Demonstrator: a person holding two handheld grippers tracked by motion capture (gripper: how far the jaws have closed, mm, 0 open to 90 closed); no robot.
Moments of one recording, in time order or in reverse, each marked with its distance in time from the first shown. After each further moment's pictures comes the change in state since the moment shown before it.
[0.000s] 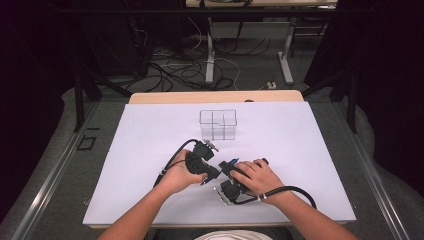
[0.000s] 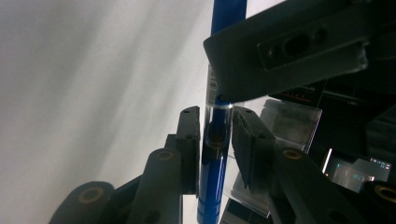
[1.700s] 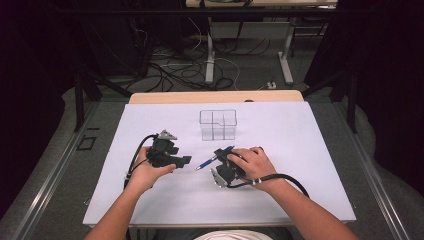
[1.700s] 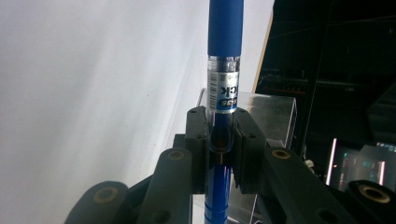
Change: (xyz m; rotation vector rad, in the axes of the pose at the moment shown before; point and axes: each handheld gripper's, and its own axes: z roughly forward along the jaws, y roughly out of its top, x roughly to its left) left arm 0.067 -0.065 -0.050 -0.280 0.250 -0.150; right arm -0.034 -0.015 0.021 -0.039 -0.035 0.132
